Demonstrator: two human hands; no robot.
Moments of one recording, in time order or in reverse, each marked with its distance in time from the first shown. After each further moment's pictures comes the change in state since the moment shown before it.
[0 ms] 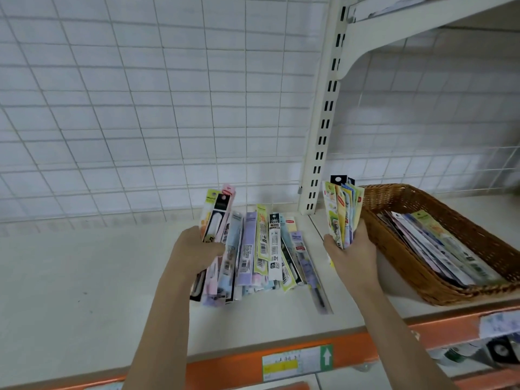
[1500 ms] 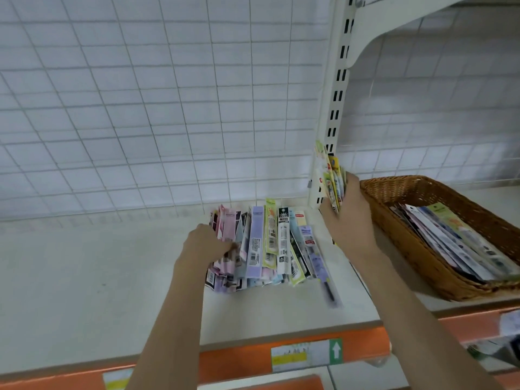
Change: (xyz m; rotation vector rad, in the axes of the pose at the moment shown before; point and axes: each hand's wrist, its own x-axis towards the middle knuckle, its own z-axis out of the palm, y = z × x) left_hand 0.027 -0.013 0.007 0.395 -0.004 -0.063; right_hand 0.029 -0.043 0.013 -0.198 -0.013 -0.358
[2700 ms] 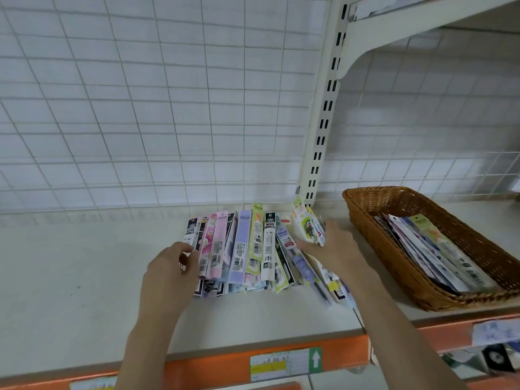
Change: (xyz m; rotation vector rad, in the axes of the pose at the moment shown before) left_hand -0.050 -0.036 0.021 -0.247 0.477 0.215; right_hand -0.008 0.039 0.003 -0.292 -0.489 0.424
